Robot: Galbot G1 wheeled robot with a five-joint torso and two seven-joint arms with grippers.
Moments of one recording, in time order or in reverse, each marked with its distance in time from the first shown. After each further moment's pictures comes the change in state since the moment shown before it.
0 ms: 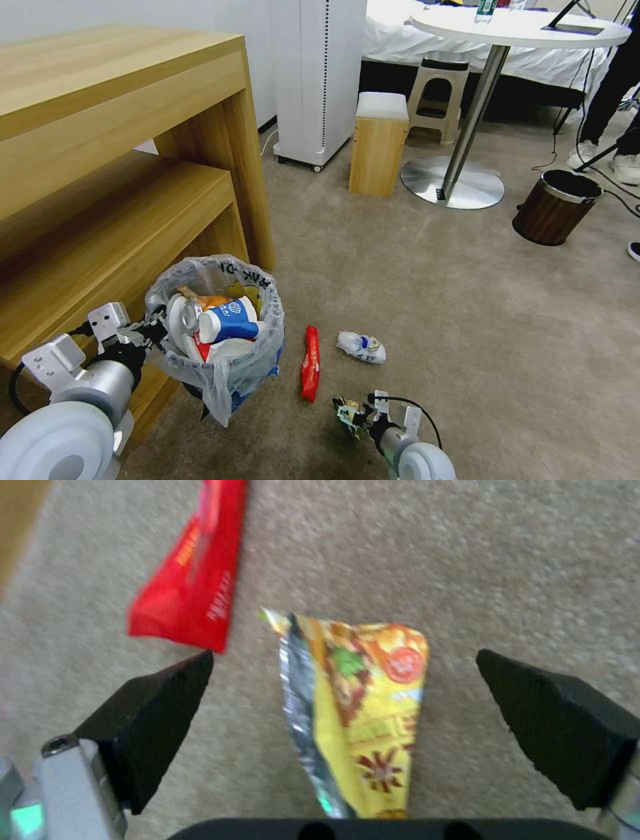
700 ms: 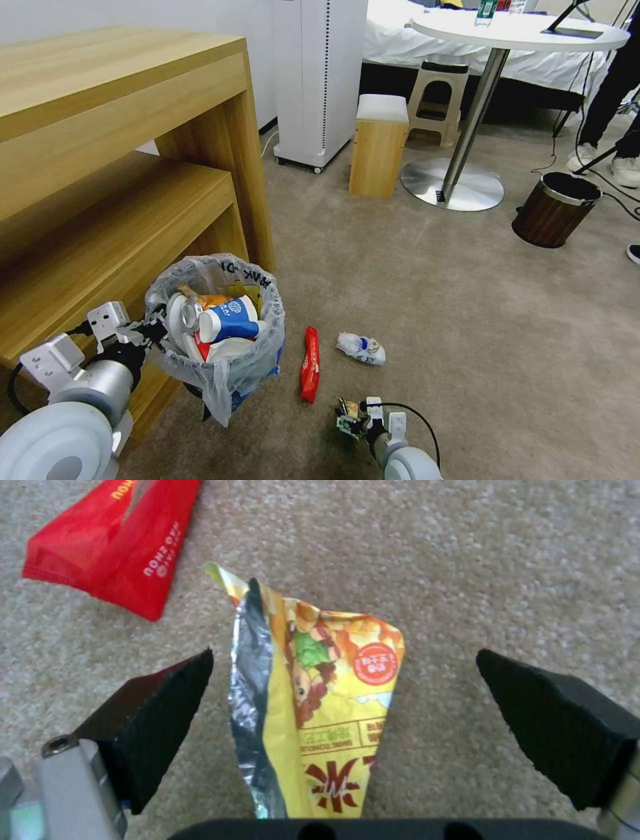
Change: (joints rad) left arm -0.003 0.006 -0.006 0.007 -0.006 0.000 0.002; right arm 0.028 0.039 -0.053 -0.079 -0.214 0.020 0.043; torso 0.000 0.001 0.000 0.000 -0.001
